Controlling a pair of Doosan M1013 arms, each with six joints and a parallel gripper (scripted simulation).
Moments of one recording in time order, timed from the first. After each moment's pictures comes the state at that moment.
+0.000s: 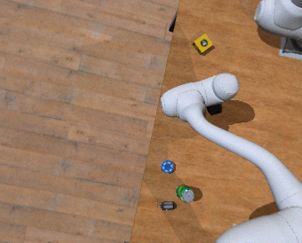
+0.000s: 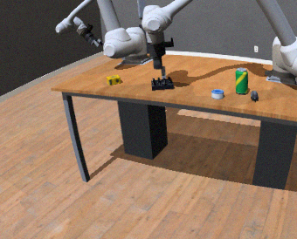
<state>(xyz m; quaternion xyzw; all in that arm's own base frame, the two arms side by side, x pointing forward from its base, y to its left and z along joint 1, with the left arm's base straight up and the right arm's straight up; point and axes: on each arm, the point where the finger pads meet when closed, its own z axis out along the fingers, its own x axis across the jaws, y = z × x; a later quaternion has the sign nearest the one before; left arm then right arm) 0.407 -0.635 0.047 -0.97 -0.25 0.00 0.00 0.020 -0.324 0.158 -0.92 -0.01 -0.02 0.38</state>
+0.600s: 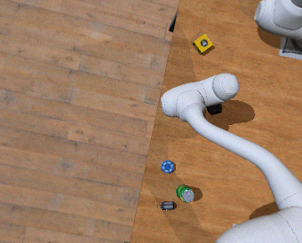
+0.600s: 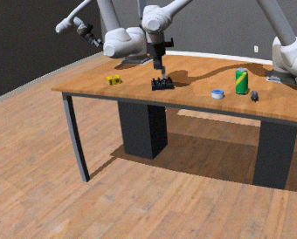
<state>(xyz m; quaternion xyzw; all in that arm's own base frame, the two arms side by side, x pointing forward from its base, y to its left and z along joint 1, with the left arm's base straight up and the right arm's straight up) 0.407 -0.635 0.047 -0.97 -0.25 0.00 0.00 0.020 -0.324 0.158 -0.92 -0.01 -0.02 0.38</state>
